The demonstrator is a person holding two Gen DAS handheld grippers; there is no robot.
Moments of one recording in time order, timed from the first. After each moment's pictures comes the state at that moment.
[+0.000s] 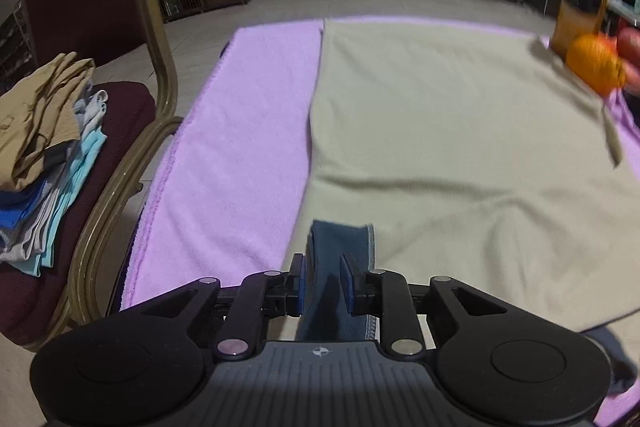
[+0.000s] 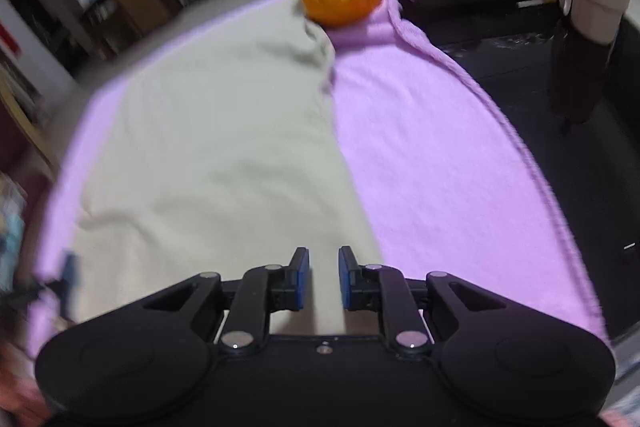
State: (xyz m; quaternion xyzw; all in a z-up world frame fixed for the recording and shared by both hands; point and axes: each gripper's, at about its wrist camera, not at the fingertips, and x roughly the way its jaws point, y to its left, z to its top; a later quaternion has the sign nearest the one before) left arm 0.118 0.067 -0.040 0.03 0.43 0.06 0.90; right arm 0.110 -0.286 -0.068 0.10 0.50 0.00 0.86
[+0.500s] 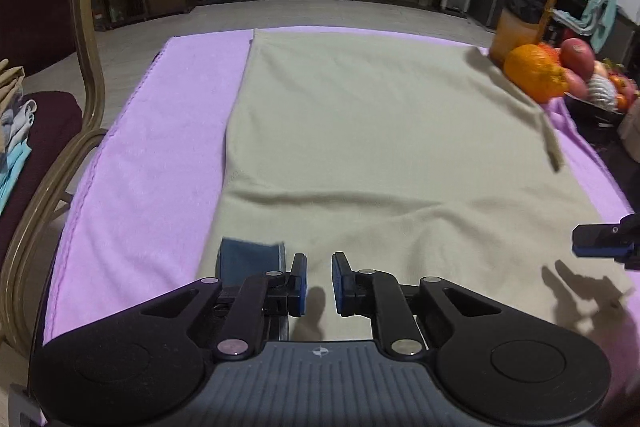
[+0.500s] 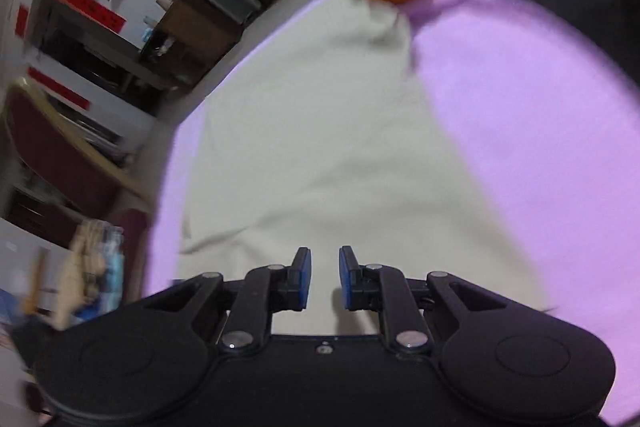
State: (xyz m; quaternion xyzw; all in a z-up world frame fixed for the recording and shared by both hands) left arm 0.141 0.037 -0.057 0.01 0.42 -0.03 0.91; right arm 0.140 -0.282 -0.084 0.36 0.48 0.14 0.79
